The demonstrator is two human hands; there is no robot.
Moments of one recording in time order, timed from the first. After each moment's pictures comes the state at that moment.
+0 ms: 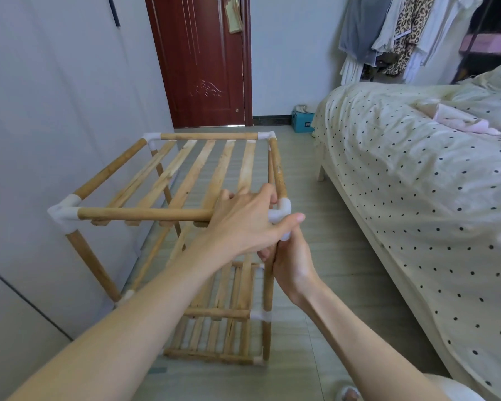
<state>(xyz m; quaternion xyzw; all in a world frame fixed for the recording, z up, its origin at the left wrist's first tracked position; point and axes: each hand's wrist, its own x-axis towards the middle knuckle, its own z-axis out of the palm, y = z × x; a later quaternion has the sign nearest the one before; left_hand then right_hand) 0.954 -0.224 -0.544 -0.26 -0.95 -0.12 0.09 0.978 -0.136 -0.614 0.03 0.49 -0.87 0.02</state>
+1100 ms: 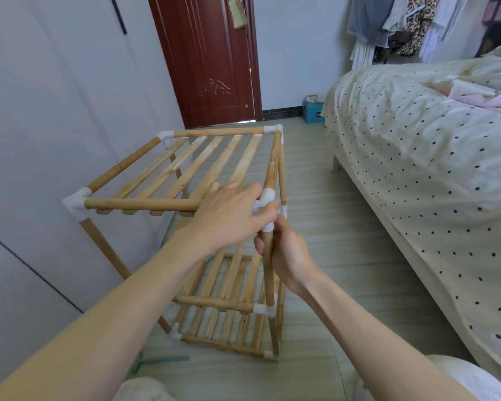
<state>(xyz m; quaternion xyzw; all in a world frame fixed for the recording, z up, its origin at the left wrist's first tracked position) 0.959 -0.250 -0.537 -0.27 -0.95 -0.08 0.13 0.978 -0.146 -0.618 0.06 0.50 -0.86 0.06</state>
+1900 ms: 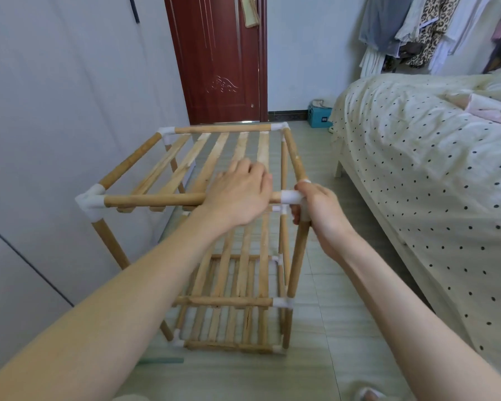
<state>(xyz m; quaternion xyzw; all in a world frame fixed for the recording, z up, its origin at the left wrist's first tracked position) 0.909 -0.257 -0.545 -0.22 -0.96 -0.12 0.13 0.957 -0.120 -0.558 0.07 0.71 -0.70 -0.08</state>
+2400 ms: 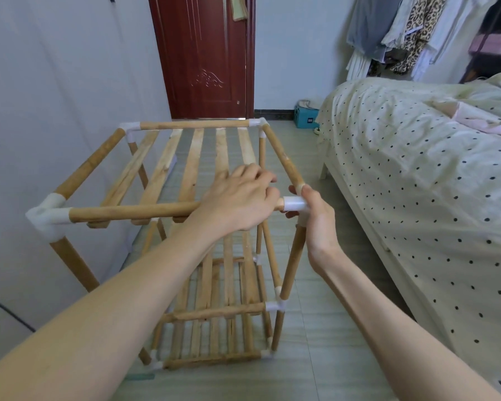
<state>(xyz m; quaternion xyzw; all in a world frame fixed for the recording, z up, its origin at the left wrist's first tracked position) 0.884 -0.229 -0.557 -0.26 -0.96 -0.08 0.10 0.929 -0.102 -0.598 0.07 0.70 -0.69 -0.18</state>
